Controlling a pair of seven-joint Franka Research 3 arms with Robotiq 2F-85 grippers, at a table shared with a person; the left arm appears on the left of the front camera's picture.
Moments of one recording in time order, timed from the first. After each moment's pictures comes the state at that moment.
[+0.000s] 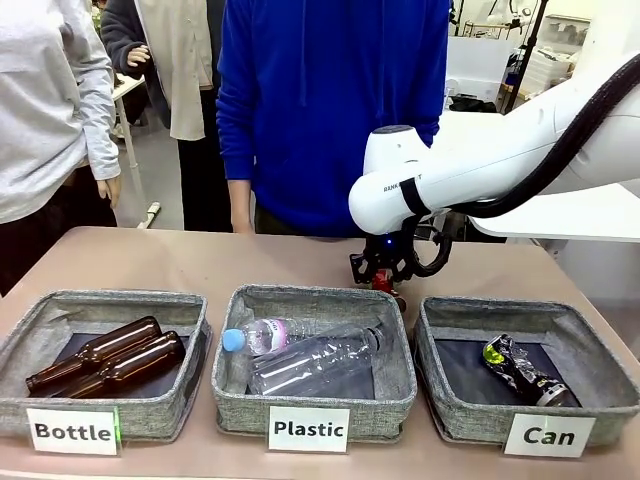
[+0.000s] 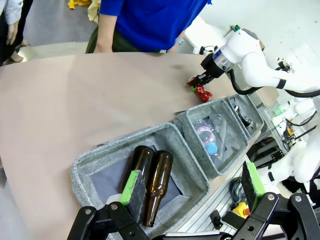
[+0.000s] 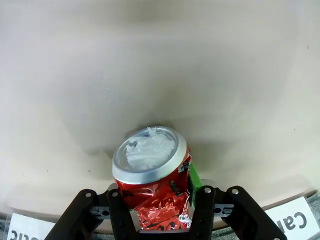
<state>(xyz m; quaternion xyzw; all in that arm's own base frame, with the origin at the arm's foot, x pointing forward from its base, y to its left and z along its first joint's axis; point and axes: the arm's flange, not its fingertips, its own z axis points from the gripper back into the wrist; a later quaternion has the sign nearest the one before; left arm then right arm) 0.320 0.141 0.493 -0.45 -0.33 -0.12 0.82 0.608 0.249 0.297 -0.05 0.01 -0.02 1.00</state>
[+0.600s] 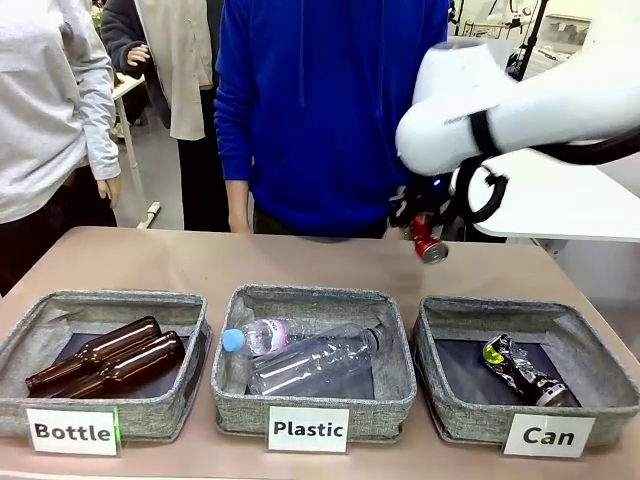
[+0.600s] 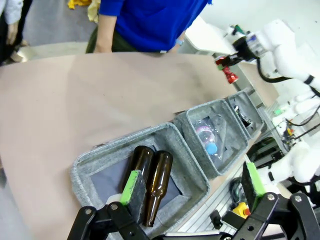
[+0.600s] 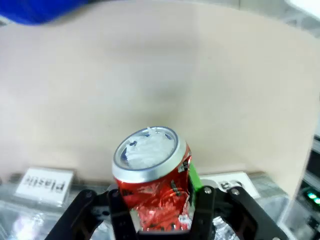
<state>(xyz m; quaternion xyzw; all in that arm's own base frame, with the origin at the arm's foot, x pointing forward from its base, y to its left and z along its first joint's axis) 0.319 0.142 0.494 -0.45 -0.33 -0.12 0.82 0.574 0.189 0.451 -0.04 -0.09 0.00 1.00</state>
